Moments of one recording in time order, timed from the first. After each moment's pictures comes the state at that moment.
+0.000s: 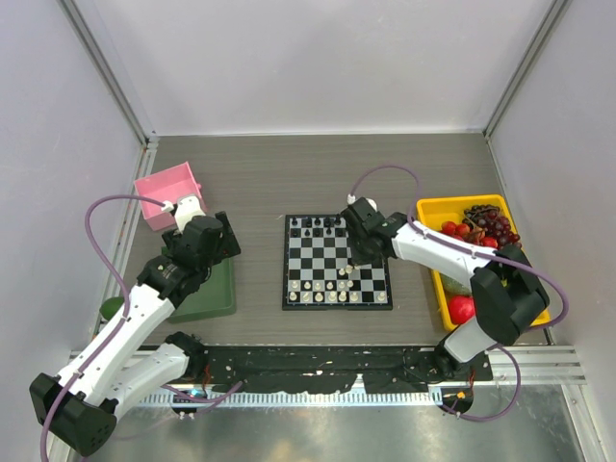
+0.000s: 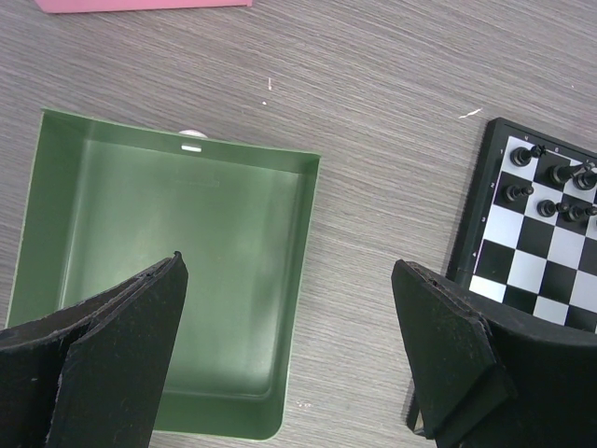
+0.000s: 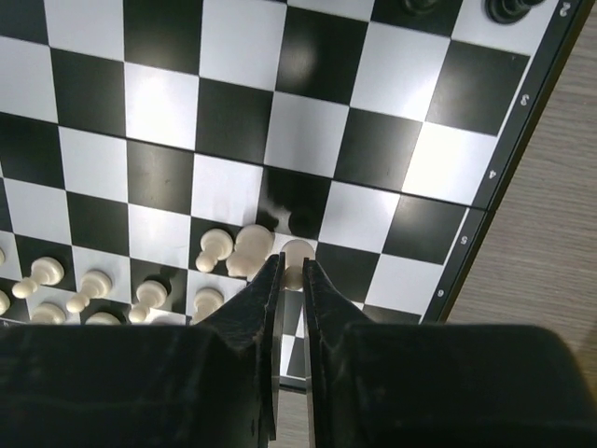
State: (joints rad) left arm -0.49 0.86 0.80 -0.67 -0.55 -0.63; right arm 0.68 1.56 1.03 -0.60 0.15 0.50
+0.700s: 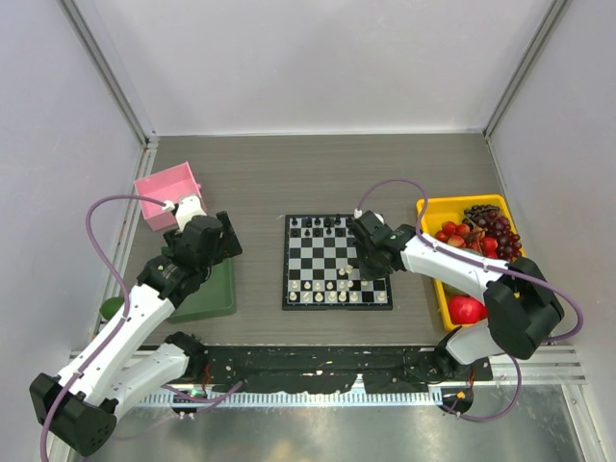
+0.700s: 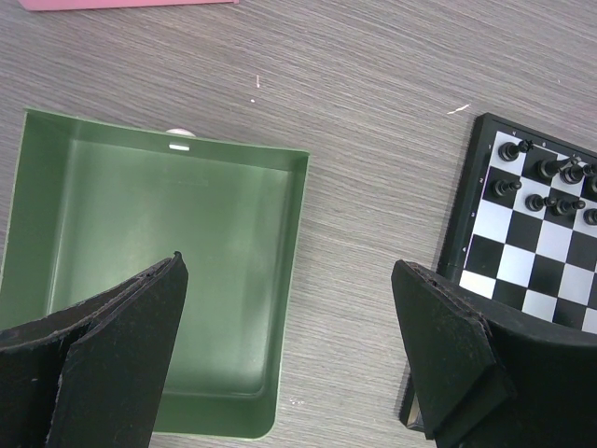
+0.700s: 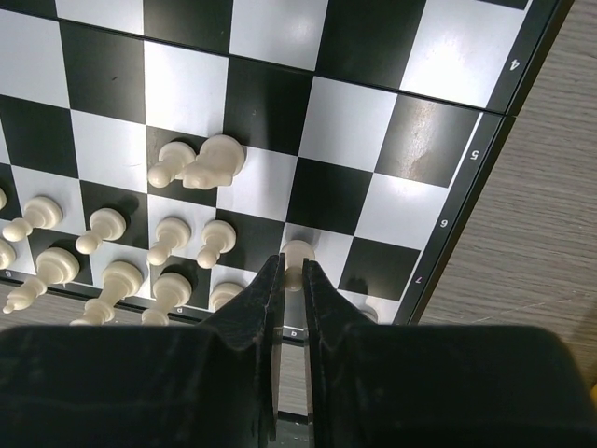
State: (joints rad) left arm -0.49 0.86 0.80 -0.66 -0.53 -0.63; right arm 0.70 1.44 0.90 -0.64 0.11 0.52
